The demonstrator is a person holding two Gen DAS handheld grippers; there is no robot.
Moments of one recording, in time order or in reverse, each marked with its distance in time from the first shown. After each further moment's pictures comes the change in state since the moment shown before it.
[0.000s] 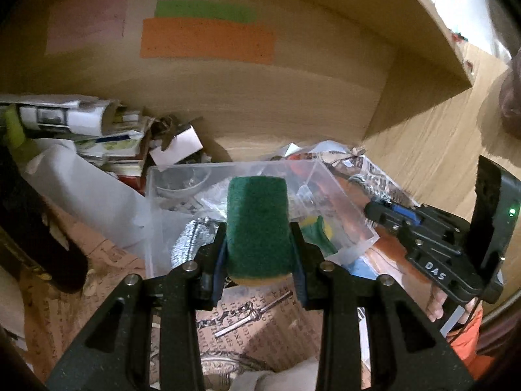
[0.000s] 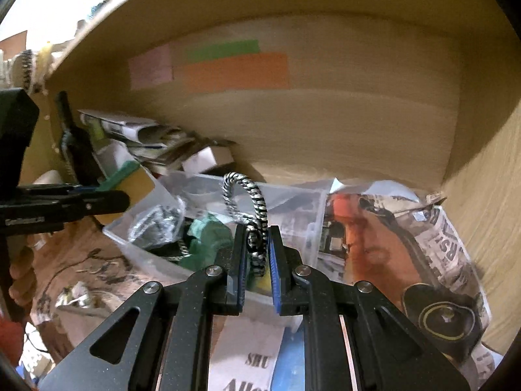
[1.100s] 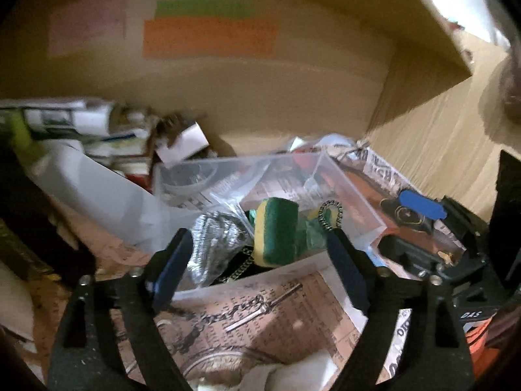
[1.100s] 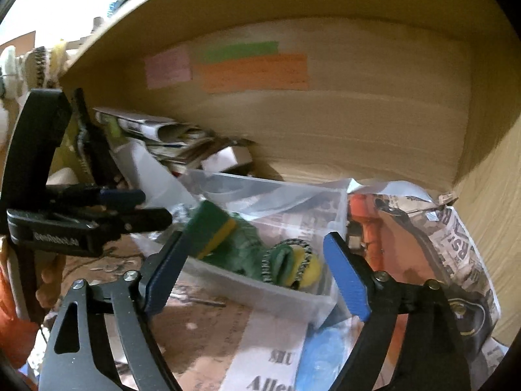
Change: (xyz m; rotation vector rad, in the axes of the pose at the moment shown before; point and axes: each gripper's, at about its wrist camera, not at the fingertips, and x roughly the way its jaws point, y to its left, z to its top) left arm -0.024 0.001 -0.010 0.038 -0.017 0.030; right arm -0.026 0.026 -0.003 -0.025 -0.039 0.070
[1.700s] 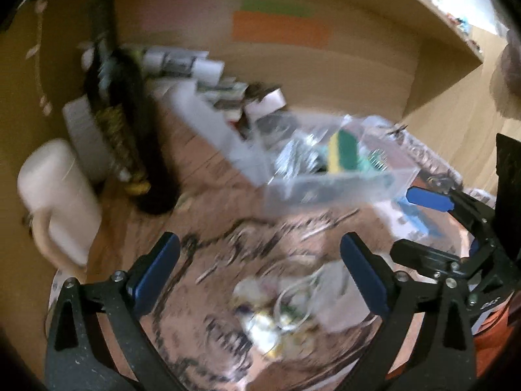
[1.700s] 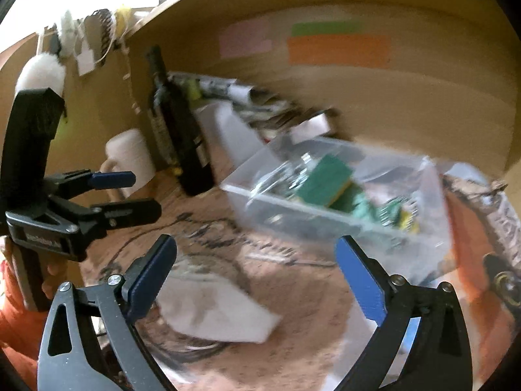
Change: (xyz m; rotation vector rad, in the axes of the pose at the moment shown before) left arm -0.069 0.050 -0.095 -0.063 0.023 0.190; right arm 0.009 0.086 -0.042 -0.036 0.099 0.208
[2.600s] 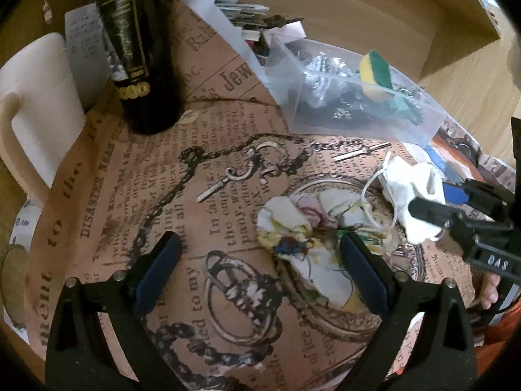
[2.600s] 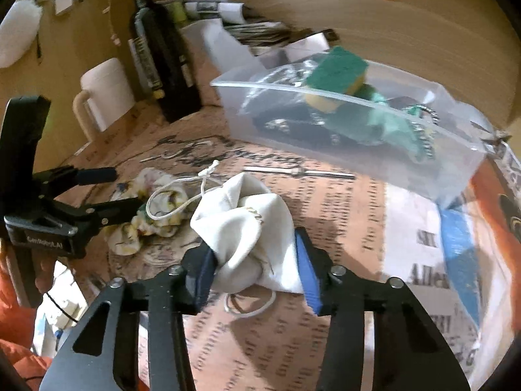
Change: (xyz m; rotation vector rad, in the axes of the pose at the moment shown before) left arm 0.047 0.018 -0.059 -0.032 0.127 -0.022; right arm 0.029 -0.006 -0.052 0.038 0.189 -0.121
